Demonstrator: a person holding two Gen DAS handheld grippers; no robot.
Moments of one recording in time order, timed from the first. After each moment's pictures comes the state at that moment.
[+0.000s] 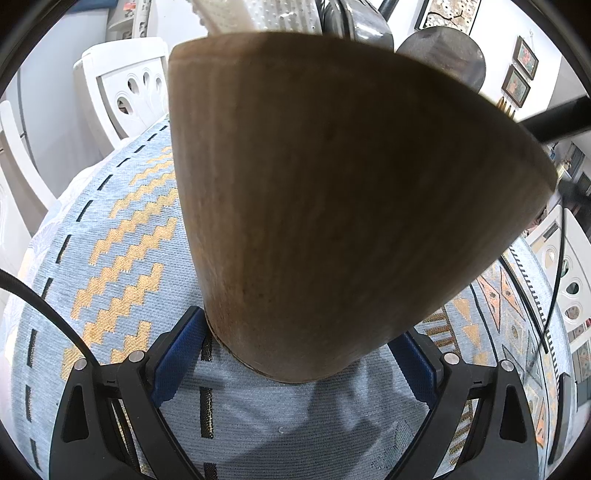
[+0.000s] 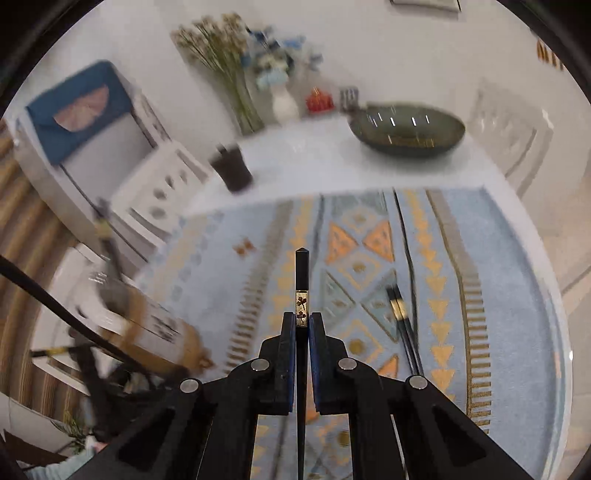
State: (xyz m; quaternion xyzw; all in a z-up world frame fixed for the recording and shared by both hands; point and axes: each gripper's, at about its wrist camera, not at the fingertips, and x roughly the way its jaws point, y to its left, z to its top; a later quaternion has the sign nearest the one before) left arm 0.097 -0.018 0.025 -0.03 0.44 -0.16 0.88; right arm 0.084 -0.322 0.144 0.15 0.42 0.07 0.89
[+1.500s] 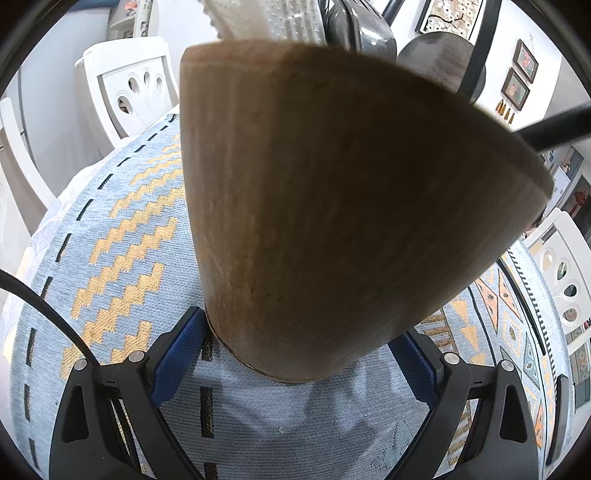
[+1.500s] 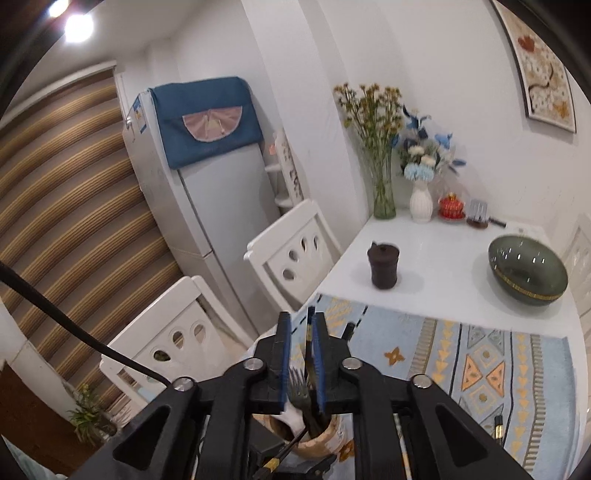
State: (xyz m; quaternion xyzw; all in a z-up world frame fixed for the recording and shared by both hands) left arm 0.096 -0.009 0.028 -0.04 0.44 -0.16 0.88; right arm 0.110 -0.160 0.267 0.09 0.30 0.23 0.92
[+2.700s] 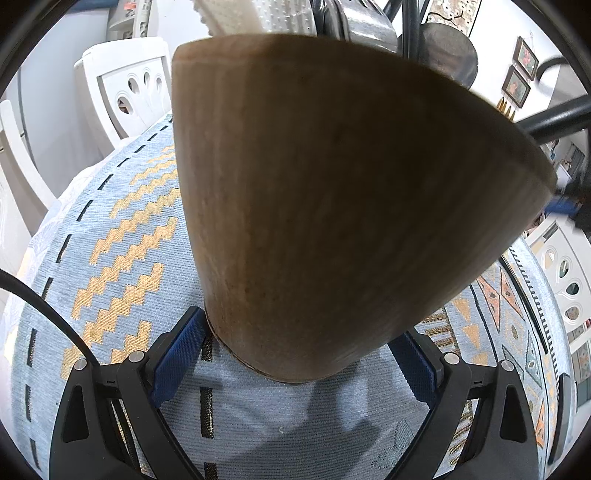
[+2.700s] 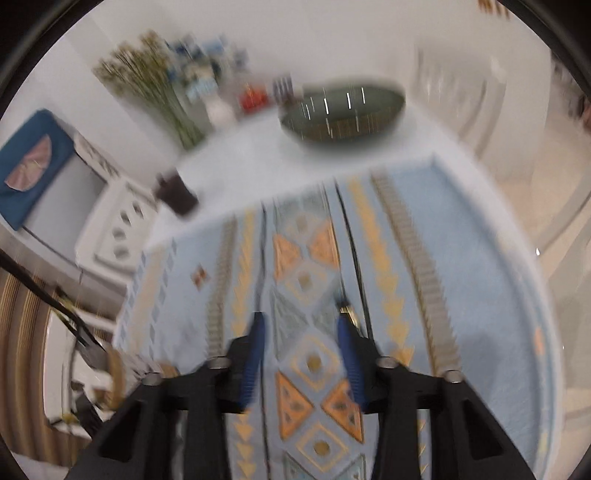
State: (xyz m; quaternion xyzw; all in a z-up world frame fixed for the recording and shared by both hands) left arm 0.096 -0.008 0.027 -0.04 0.44 -0.16 0.88; right arm 0.124 -0.378 0.104 0.24 0.49 -0.01 0.84
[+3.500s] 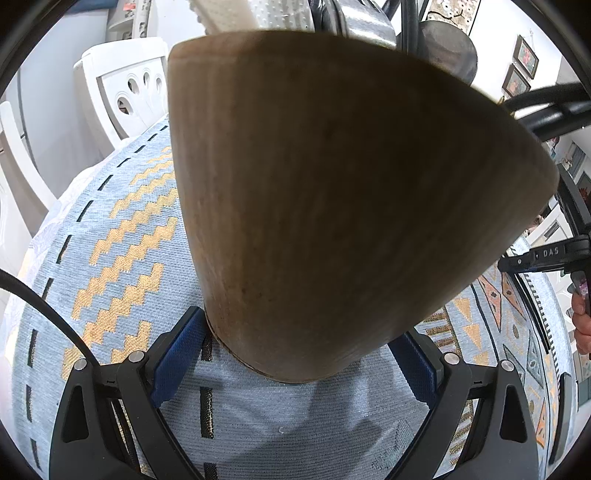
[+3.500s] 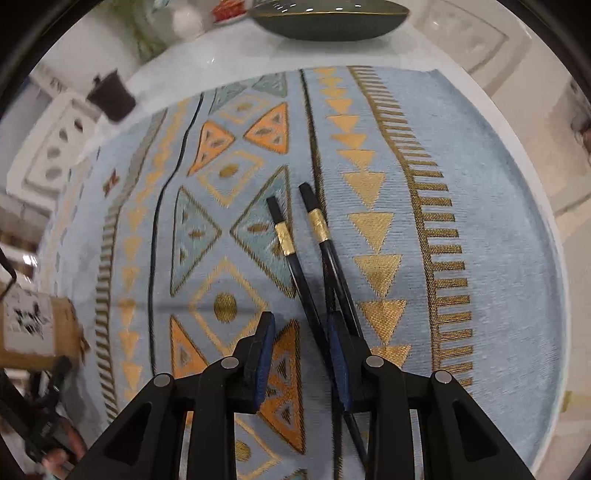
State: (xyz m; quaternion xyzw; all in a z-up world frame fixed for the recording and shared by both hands) left arm 0.098 -0.003 0.027 -0.03 0.44 -0.16 0.88; right arm 0.134 -0.373 0.011 0.12 0.60 -0.04 0.79
